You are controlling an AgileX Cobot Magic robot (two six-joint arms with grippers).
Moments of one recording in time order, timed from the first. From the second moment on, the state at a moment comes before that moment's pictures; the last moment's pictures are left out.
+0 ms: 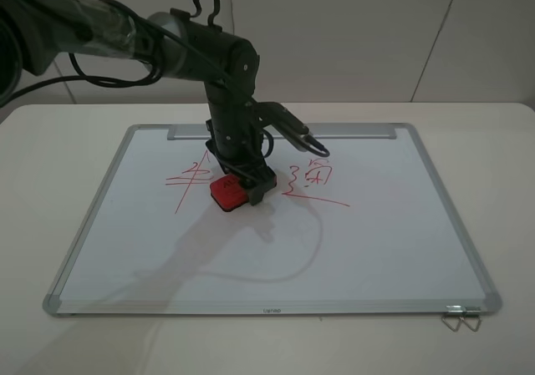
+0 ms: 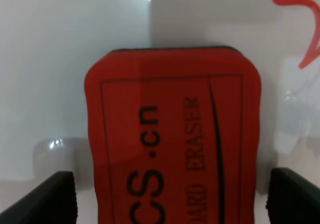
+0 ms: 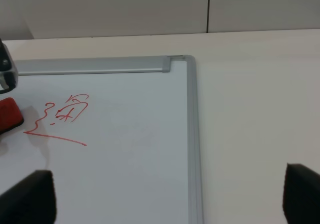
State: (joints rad) left arm -0.66 2.32 -1.70 0.01 0.87 0.33; right arm 0.00 -0.01 -0.52 -0.01 1.06 0.06
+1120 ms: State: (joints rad) left arm -0.66 2.32 -1.70 0.01 0.87 0.32; right arm 0.00 -0.01 -0.52 0.00 1.06 0.06
